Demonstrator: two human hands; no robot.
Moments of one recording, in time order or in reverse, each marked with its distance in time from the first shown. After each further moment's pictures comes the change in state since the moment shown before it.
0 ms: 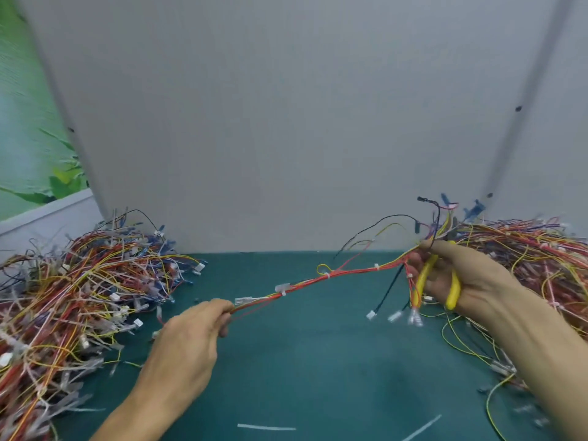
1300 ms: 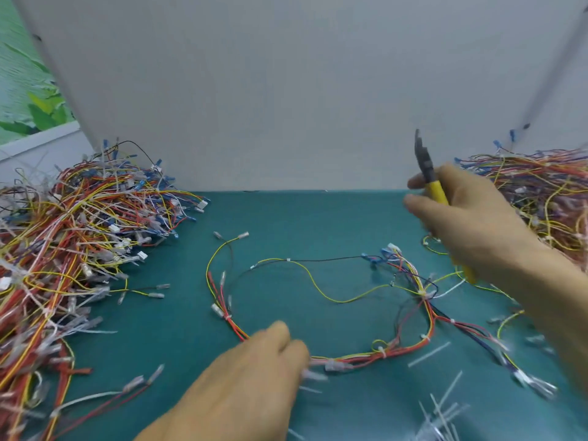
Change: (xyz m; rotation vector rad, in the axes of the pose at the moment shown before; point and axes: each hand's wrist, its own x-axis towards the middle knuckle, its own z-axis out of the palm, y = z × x) left_hand -0.068 0.060 0.012 0.183 -0.671 0.164; right_hand -0.043 0.033 0.020 -1.091 -0.041 -0.666
